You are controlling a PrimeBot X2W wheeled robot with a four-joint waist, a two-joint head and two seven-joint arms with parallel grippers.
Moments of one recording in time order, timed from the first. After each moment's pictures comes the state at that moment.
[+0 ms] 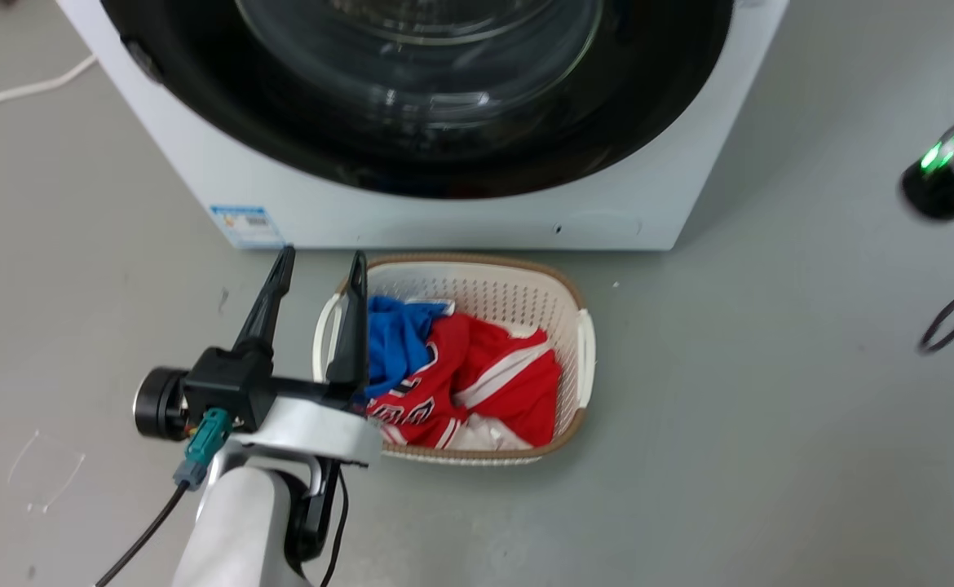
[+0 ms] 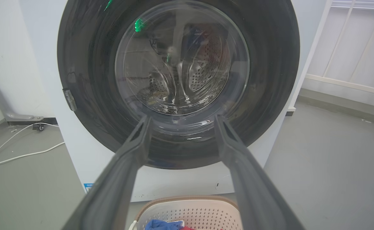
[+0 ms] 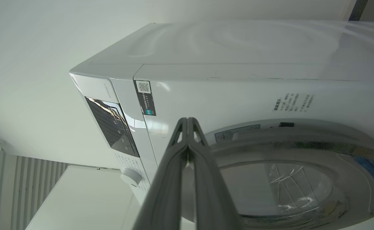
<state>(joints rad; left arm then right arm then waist) -0.27 0.06 -0.13 0.14 -0.14 -0.04 -0.26 -0.92 -0.36 0.17 0.67 2.03 0.13 0.01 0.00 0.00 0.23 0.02</state>
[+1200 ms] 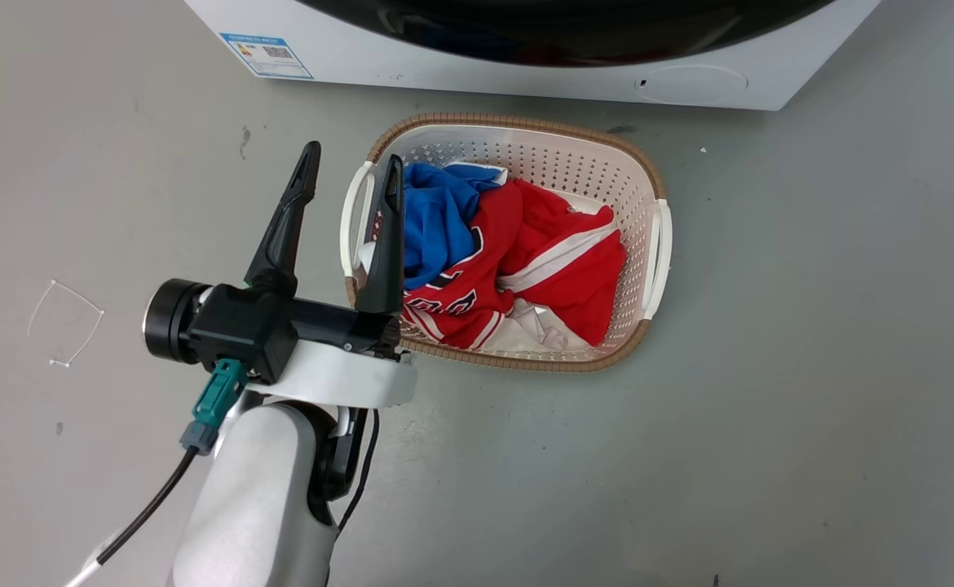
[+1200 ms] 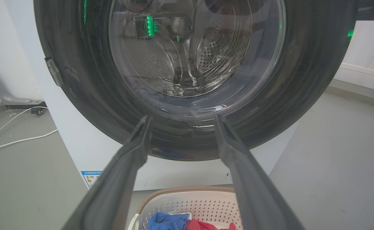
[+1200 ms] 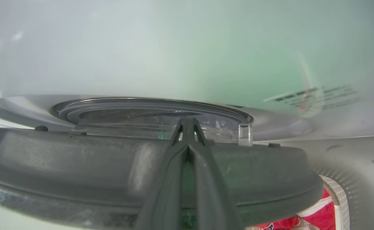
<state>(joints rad) -0.40 0.05 -0.21 0.04 -0.15 -0.01 -0.26 -1.63 -0.42 0.66 1.18 1.77 0.13 0.56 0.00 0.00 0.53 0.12</state>
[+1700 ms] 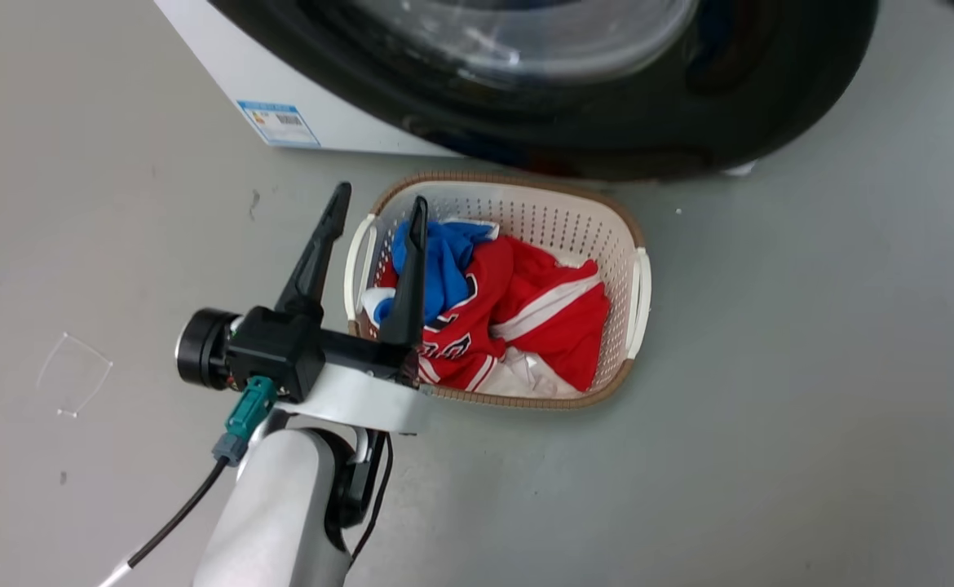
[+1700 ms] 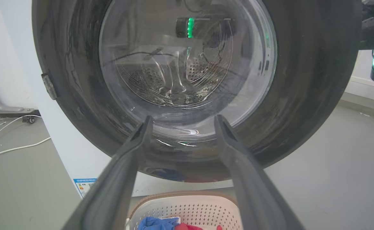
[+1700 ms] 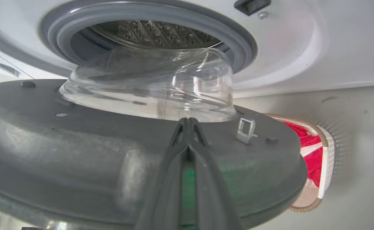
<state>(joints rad) -0.37 0.05 -0.25 0.08 -0.16 -0.01 -0.26 -1.43 -0.44 0.69 1.07 1.79 0.13 0.73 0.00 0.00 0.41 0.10</state>
